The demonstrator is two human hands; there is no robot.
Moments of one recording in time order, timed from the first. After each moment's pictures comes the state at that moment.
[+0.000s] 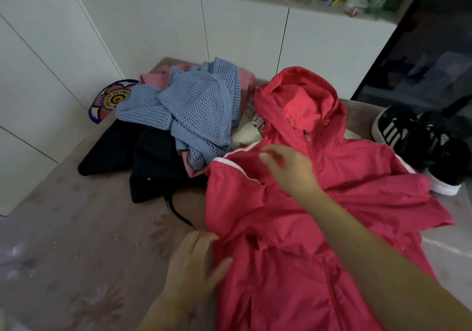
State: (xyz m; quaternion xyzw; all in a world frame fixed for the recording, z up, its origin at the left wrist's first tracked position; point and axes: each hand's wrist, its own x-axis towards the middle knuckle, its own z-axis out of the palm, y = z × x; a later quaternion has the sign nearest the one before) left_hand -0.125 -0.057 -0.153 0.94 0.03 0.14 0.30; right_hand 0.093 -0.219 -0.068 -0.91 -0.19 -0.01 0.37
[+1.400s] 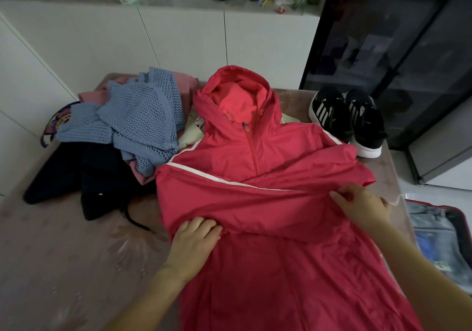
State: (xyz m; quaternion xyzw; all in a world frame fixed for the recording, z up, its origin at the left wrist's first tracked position) left_hand -0.069 -0.108 -0.168 0.97 -0.19 0.16 0.03; right_hand 0.048 -0.483 -0.124 -0.97 0.12 0.08 0.18
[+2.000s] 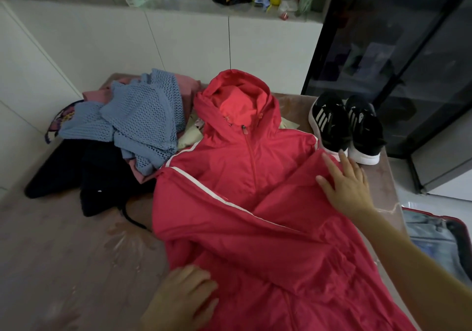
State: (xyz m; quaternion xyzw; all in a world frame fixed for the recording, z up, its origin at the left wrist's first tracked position) left_hand -0.155 -0.109 -0.153 0.94 -0.29 0.02 0.16; right_hand 0.083 -0.472 -0.115 -0.99 -0.04 0.03 0.12
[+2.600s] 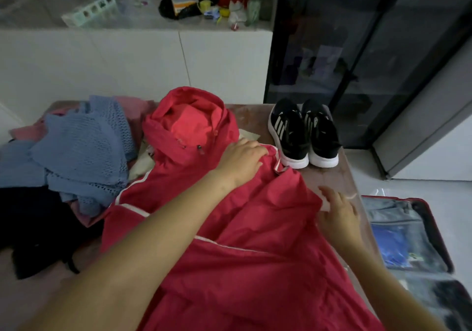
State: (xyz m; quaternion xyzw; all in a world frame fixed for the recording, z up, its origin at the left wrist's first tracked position) left_hand 0.160 -0.278 -0.059 0.96 -0.26 0.03 0.08; right_hand 0.042 -0.507 -0.126 -0.96 0.12 -0.03 0.27
